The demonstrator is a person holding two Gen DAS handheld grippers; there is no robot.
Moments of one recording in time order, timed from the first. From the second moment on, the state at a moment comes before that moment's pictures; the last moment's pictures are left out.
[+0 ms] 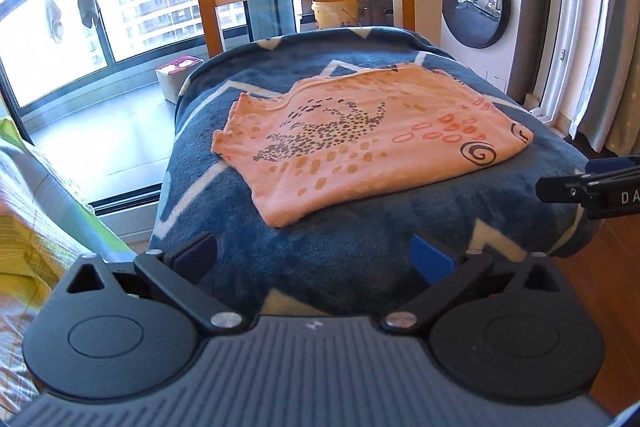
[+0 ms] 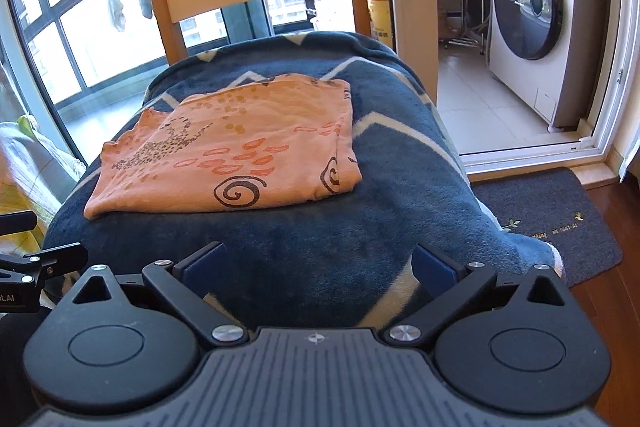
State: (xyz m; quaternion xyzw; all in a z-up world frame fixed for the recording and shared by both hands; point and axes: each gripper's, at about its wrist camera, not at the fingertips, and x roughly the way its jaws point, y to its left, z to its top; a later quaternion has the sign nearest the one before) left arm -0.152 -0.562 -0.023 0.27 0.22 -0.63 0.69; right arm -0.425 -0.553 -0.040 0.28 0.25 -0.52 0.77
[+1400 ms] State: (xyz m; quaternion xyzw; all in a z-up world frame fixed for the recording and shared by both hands) left arm -0.179 -0.501 0.030 0.21 0.24 -0.63 0.71; right arm -0.426 -0.489 0.034 0.26 0.28 -0.52 0.76
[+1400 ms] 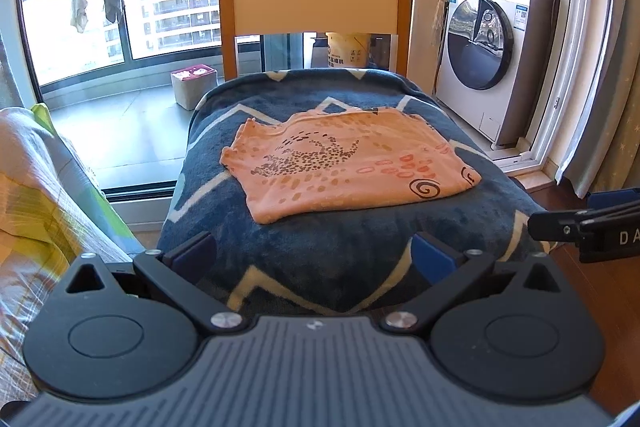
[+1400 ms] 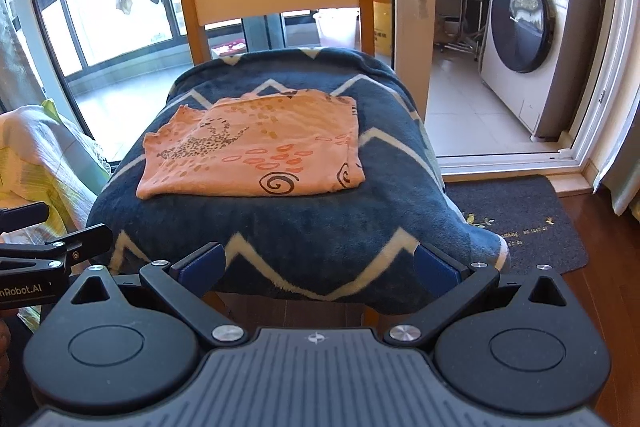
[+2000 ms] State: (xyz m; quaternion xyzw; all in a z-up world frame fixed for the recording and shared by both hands) left arm -0.182 -0.488 0.036 0.20 0.24 -0.62 0.71; right arm -0.416 -0.464 0.044 0.26 0.29 -0.51 0.77
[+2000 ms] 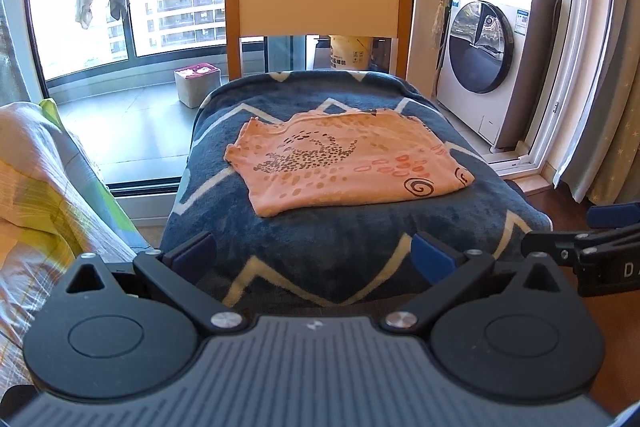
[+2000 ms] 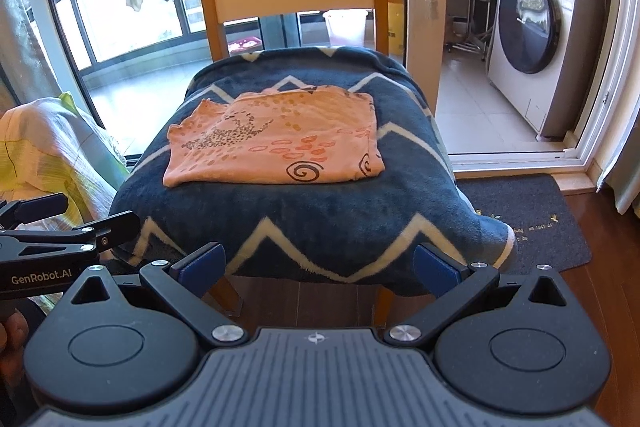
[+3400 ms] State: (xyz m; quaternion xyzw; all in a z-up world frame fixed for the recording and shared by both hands) left arm -0.181 -0.487 0.030 0.21 0.24 -0.61 0.72; right arm -0.409 -0.468 0.044 0.26 0.29 -0.52 0.76
